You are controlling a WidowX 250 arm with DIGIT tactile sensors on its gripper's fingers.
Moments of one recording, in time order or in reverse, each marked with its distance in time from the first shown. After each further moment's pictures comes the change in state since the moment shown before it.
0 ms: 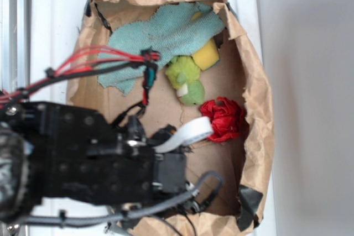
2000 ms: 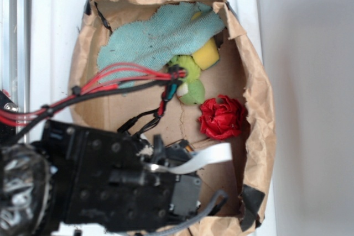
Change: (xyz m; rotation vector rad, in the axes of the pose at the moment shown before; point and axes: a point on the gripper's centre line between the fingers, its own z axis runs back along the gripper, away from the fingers) arm -0.002 0.006 0.000 0.088 -0.024 -0.094
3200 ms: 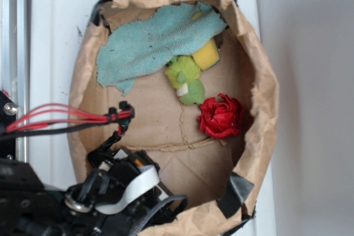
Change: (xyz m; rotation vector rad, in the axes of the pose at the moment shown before) arm -0.058 0.018 -0.005 0.000 -0.044 0.075
